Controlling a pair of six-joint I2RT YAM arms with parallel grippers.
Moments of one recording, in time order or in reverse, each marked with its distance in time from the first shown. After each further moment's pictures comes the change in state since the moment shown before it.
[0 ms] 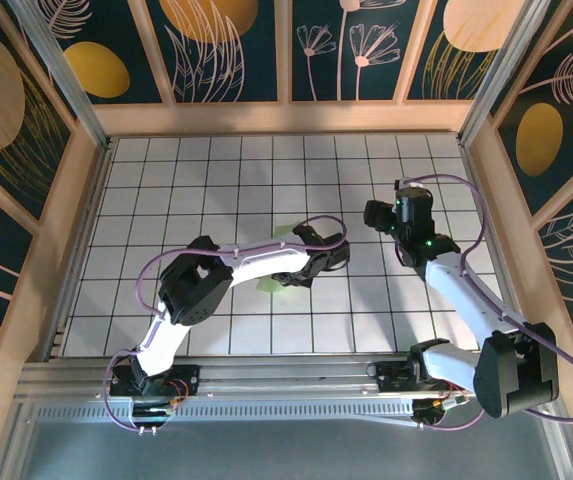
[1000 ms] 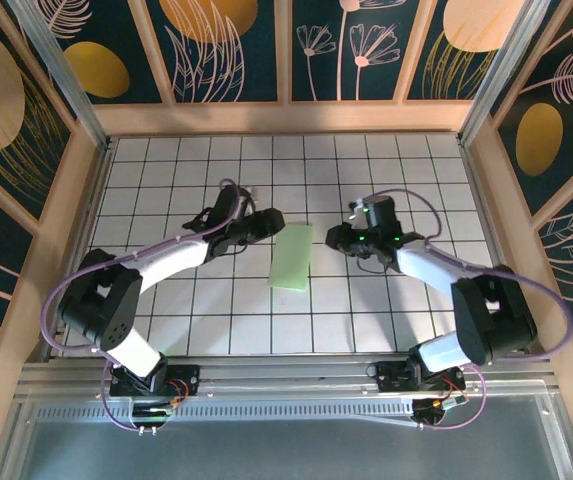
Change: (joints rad) left arm 0.478 -0.549 -0.733 1.123 0.626 -0.025; right arm 0.146 0.325 -0.030 0.166 -0.618 0.345
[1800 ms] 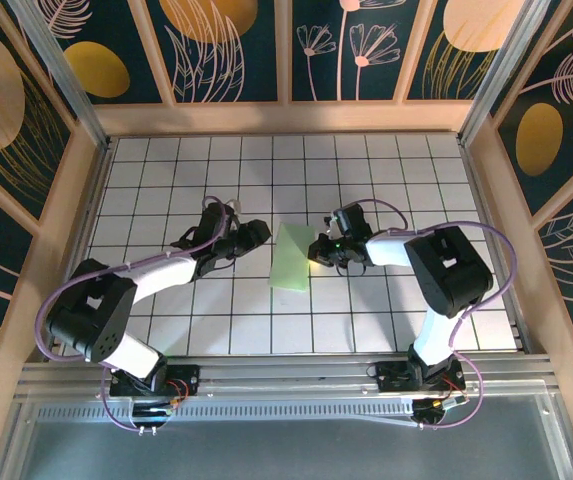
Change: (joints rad) left arm 0.034 -0.044 -0.164 0.132 0.010 -0.057; right arm 0.072 0.310 0.088 0.062 -0.003 0.017
